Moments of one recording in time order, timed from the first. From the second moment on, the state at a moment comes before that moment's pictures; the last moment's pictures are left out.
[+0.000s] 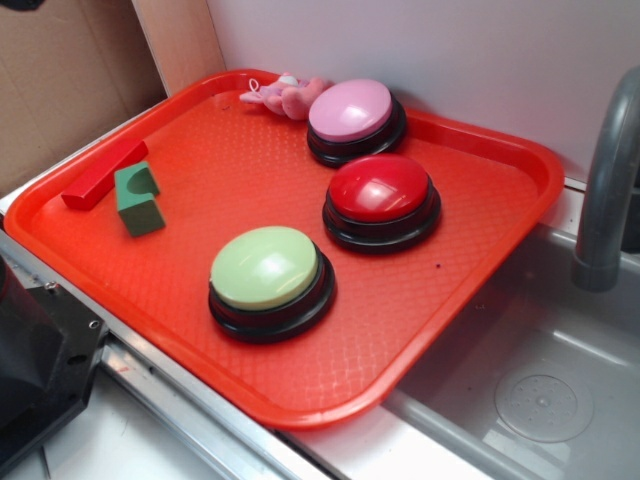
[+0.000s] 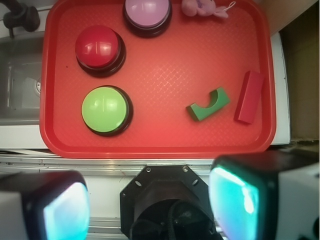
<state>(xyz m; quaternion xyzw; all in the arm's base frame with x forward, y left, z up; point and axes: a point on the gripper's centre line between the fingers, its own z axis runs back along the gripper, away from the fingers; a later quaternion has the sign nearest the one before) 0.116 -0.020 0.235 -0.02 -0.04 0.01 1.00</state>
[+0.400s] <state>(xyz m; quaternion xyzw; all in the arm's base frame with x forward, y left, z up) 0.113 -0.018 0.227 -0.01 -0.03 0.01 1.00</state>
